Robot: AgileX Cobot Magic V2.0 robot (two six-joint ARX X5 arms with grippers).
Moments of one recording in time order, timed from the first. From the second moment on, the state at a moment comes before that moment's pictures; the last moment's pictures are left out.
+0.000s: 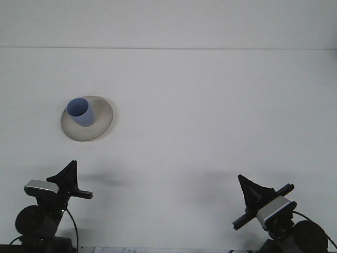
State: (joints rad) left arm -0.12 0.08 0.27 -0.15 -0.03 0.00; right arm 0.78 0.17 0.55 -0.47 0.21 -0.02
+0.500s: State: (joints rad) left arm -0.02 0.00 0.03 0.00 -0.11 0.04; right arm 0.78 0.17 0.55 -0.47 0.21 -0.02
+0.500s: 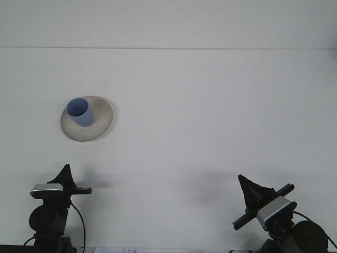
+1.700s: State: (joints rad) left arm -0.02 0.00 0.03 0.00 -0.11 0.05; right arm 0.33 0.13 0.38 -0.30 0.02 -0.02
